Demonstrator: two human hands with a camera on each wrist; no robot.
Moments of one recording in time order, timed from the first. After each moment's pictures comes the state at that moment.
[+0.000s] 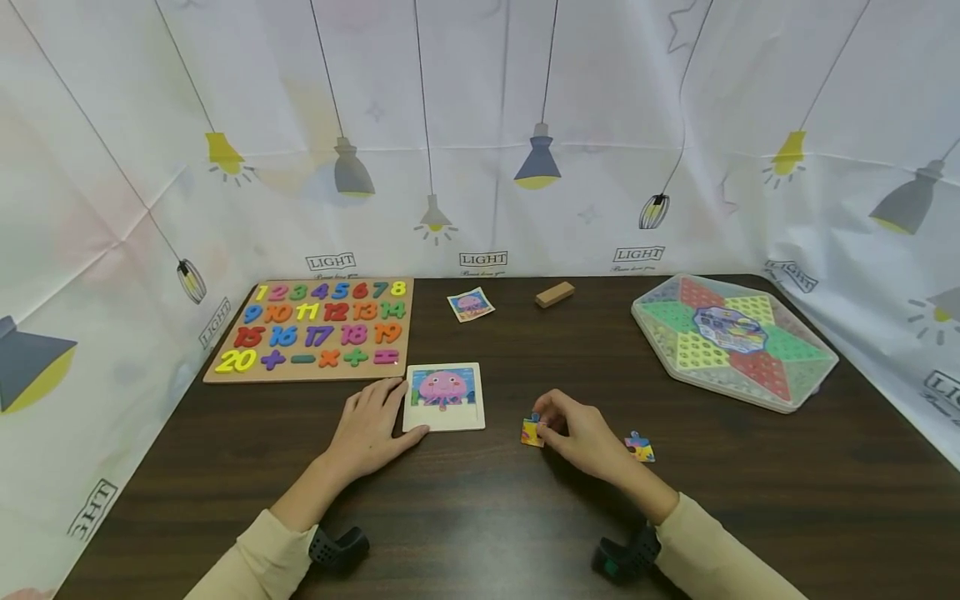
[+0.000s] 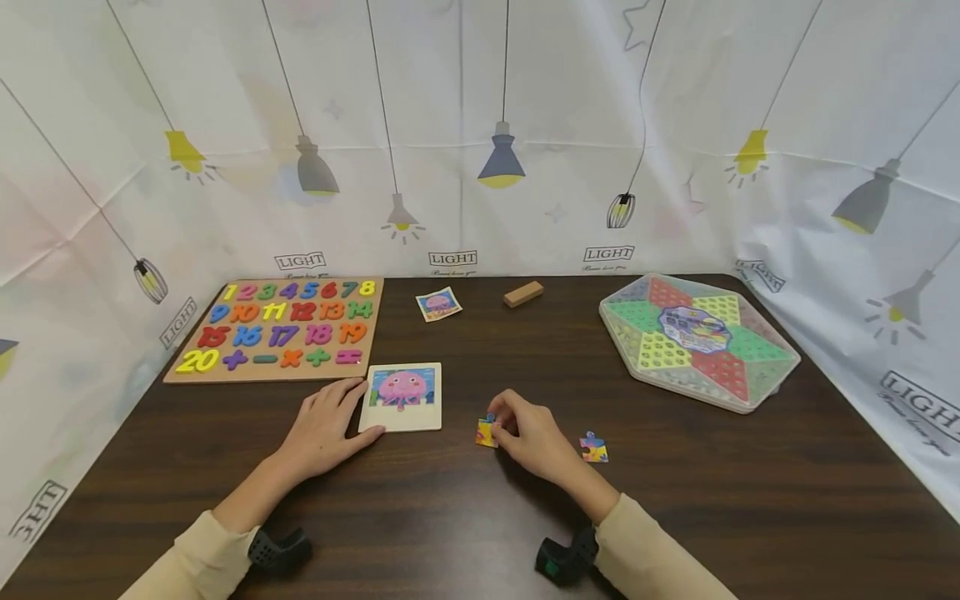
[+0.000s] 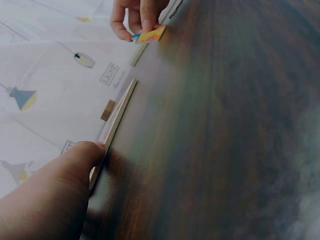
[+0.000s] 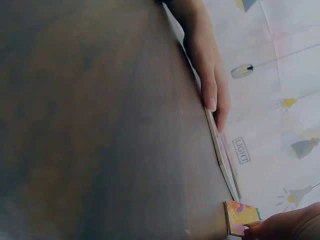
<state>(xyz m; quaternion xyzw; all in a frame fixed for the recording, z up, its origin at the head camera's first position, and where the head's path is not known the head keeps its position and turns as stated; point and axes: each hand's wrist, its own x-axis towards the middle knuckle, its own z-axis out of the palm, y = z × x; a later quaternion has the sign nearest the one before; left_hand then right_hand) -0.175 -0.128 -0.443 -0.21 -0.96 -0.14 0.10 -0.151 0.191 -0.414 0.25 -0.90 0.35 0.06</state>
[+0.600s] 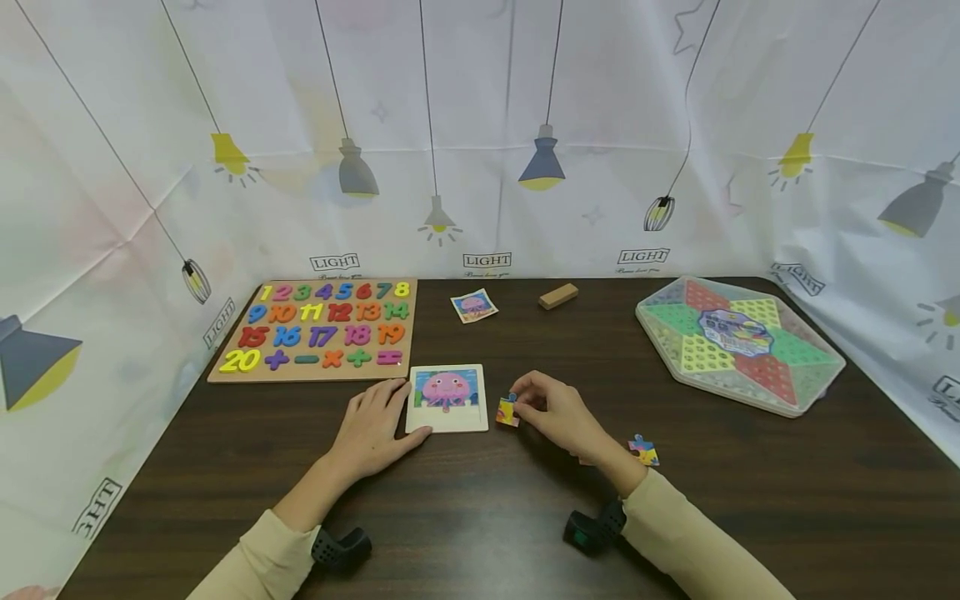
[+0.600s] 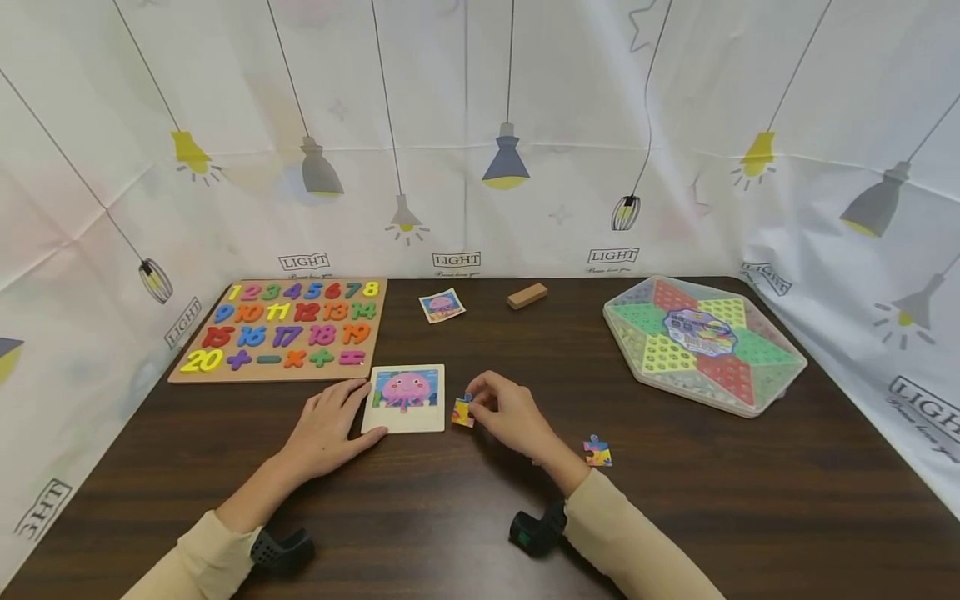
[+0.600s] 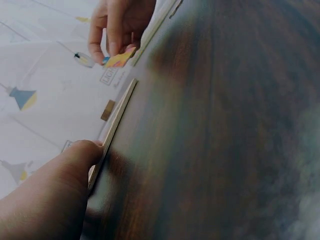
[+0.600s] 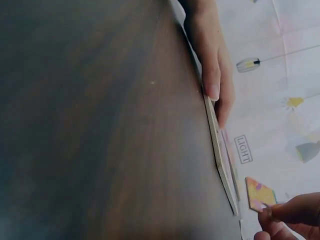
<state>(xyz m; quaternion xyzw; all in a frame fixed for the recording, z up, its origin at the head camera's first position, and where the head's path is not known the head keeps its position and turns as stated) -0.177 -0.129 -0.445 -0.21 -0.96 -0.14 0.10 -0.177 0.162 -0.404 0.20 -0.89 0.41 0.01</state>
